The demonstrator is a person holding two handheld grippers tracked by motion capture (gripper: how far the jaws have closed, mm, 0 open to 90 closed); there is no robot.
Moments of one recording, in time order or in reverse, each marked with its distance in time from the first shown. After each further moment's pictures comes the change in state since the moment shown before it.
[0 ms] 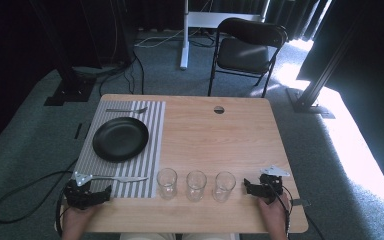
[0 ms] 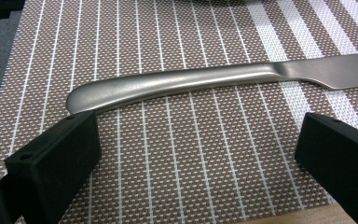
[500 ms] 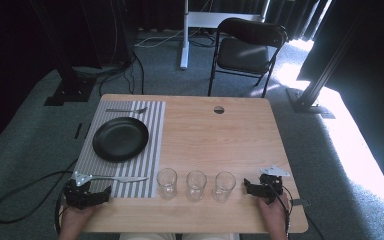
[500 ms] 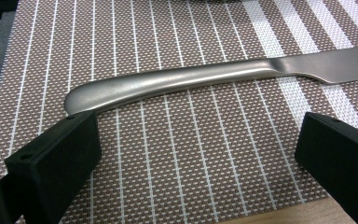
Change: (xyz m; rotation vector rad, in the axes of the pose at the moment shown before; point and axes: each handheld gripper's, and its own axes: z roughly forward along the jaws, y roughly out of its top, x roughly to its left) left arm 0.002 0.000 -0.001 0.008 -0.020 0.019; right arm 0.000 0.000 0.000 0.001 -0.001 0.002
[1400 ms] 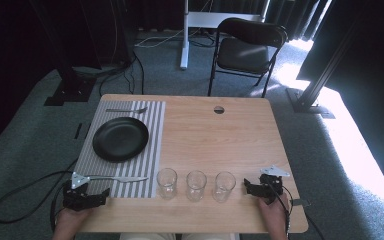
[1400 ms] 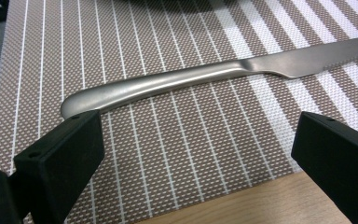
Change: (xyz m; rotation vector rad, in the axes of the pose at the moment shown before) left arm 0.003 0.000 -0.015 -0.022 -0.085 0.059; right arm 0.000 0.000 0.000 0.000 0.000 0.002
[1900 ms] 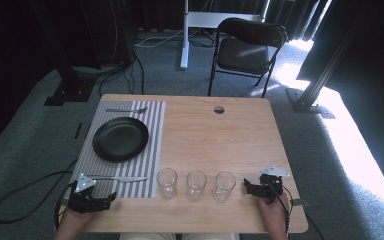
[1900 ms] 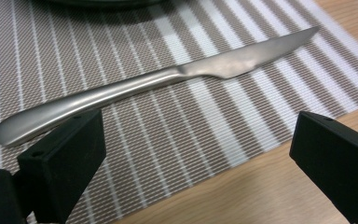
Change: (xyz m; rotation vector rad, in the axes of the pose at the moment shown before) left arm -0.017 0.003 -0.005 -0.019 -0.126 0.077; right arm 0.000 0.000 0.000 0.000 0.000 0.000
